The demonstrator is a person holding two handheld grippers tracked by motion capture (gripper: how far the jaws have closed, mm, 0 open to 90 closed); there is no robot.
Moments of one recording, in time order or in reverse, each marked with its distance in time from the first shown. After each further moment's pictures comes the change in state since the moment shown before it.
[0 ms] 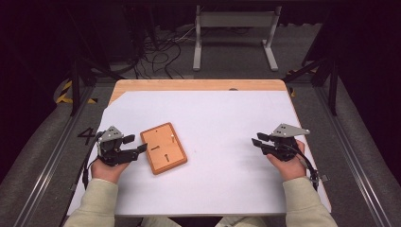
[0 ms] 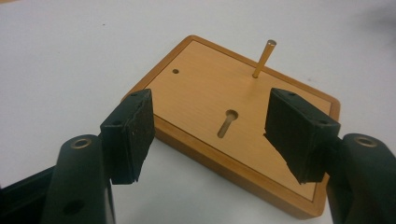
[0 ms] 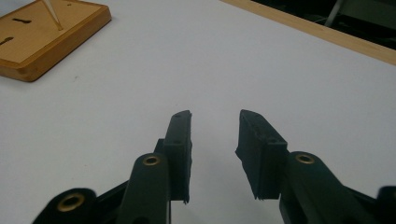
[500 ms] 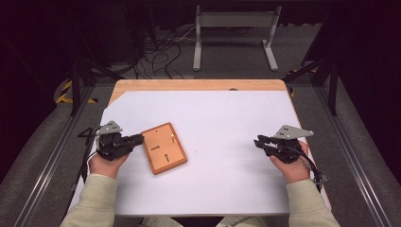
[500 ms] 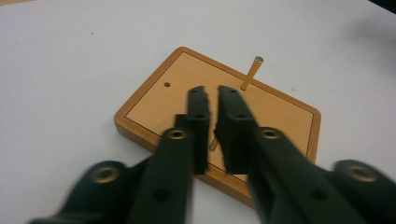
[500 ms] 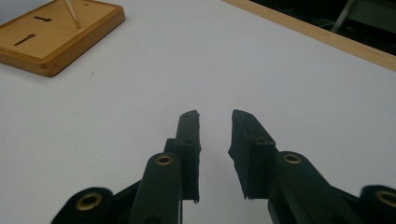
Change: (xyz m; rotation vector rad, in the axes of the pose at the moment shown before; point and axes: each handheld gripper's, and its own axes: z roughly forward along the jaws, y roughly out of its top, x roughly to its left) left arm 0.008 0.017 -0.003 0.014 -0.054 -0.007; right arm 0.003 0.001 -0.013 -0.001 0.019 -0.027
